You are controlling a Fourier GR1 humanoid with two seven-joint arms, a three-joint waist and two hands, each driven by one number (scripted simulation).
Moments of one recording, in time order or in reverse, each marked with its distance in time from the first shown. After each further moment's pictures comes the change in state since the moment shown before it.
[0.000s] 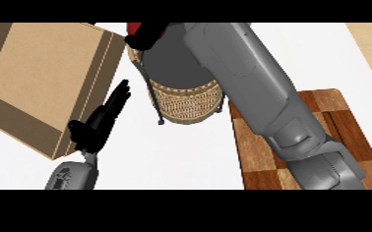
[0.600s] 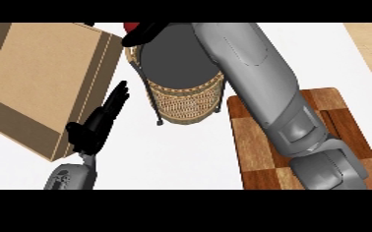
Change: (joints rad) left arm 0.015 0.002 0.004 -0.015 -0.003 -0.003 0.003; right arm 0.000 -0.010 -0.027 0.055 -0.335 -0.083 0.193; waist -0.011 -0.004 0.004
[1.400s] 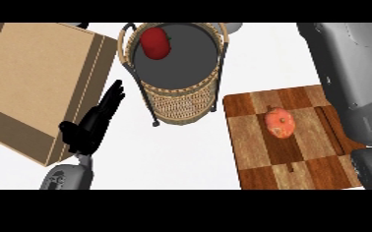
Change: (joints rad) left arm 0.005 0.005 0.024 -0.011 0.013 0.000 0.012; right arm 0.110 -0.280 -0.157 -0.122 0.111 -0.326 -0.151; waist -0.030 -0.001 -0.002
